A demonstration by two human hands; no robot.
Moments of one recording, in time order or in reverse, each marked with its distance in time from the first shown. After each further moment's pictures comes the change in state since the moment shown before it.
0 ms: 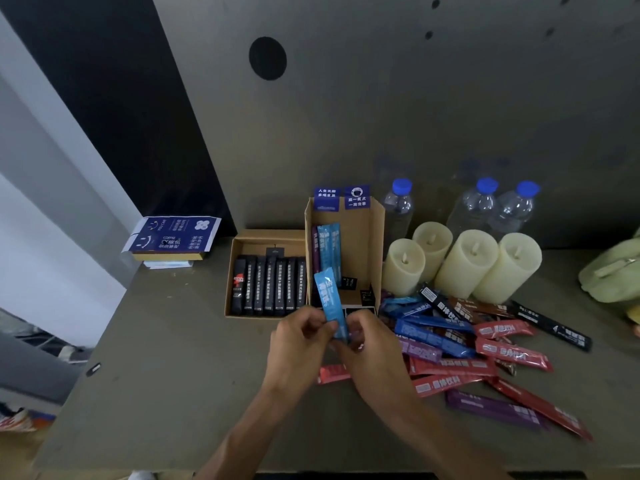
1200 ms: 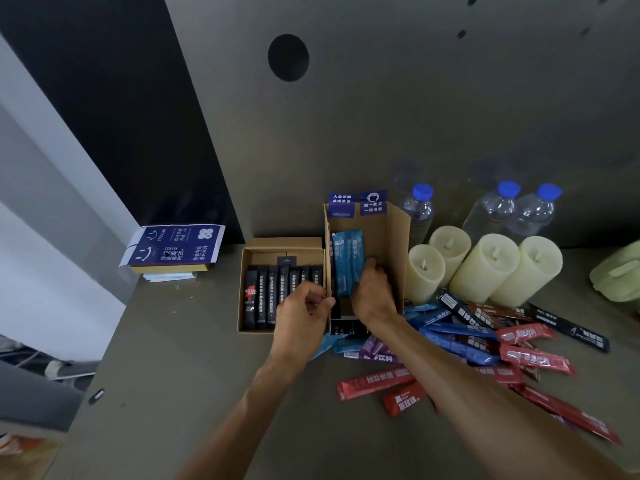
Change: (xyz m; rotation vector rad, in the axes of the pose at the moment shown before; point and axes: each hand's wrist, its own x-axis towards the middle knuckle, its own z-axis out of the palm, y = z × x) left_hand 0.073 -0.022 -0.024 0.051 -0.019 0.036; right_hand 0.142 0.017 0.047 -0.488 0.045 0.189
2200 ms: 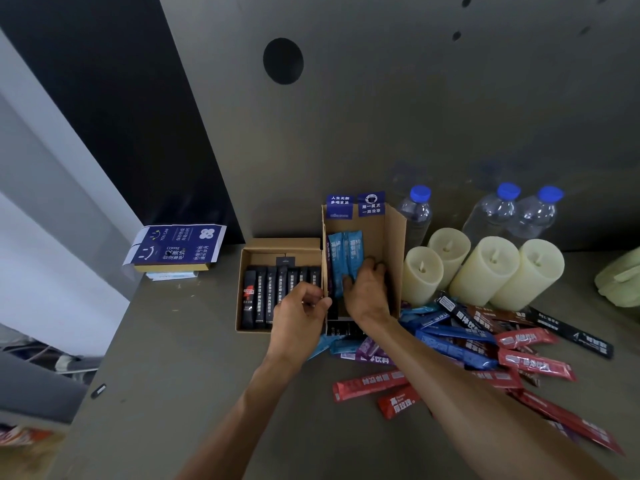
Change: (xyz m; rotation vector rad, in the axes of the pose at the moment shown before) left_hand -0.002 0.004 0.003 -0.003 0.025 -0.017; right_hand 0.006 -0.004 0.010 0.166 0.078 0.061
